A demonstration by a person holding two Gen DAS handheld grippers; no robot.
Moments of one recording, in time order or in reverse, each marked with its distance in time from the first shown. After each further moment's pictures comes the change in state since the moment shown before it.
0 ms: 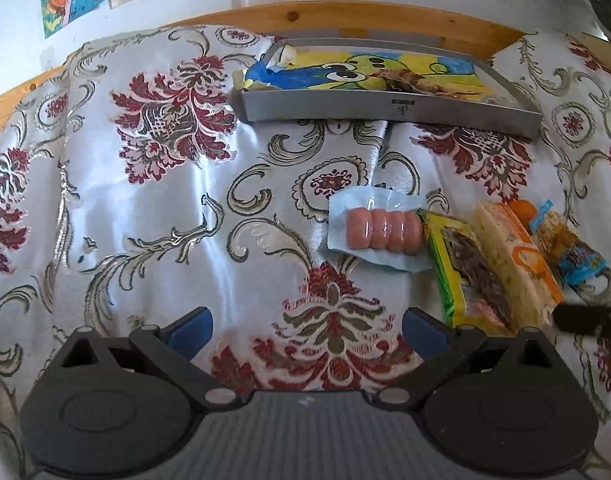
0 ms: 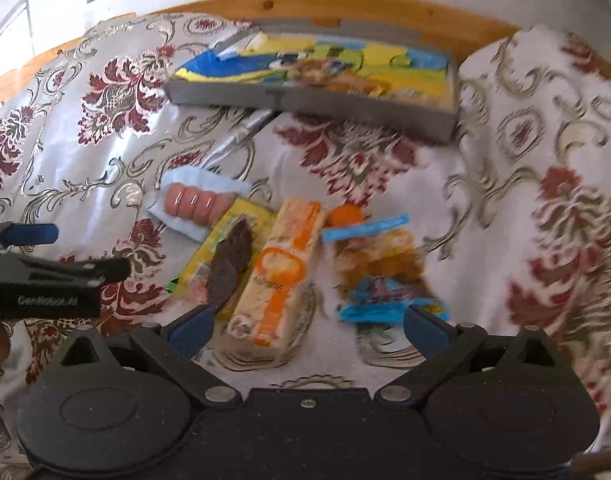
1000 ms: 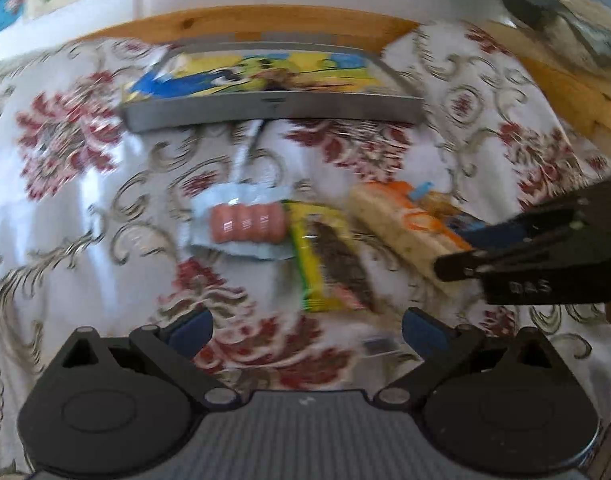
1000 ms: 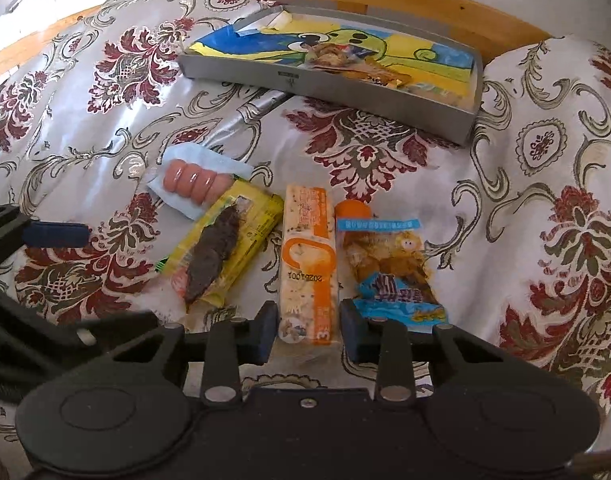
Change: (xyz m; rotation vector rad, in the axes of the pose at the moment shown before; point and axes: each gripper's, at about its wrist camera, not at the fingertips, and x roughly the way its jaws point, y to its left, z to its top) left arm -0.022 -0.052 -0.011 0.130 -0.012 -0.246; right arm 0.005 -0.014 0.009 -0.102 0.053 0.033
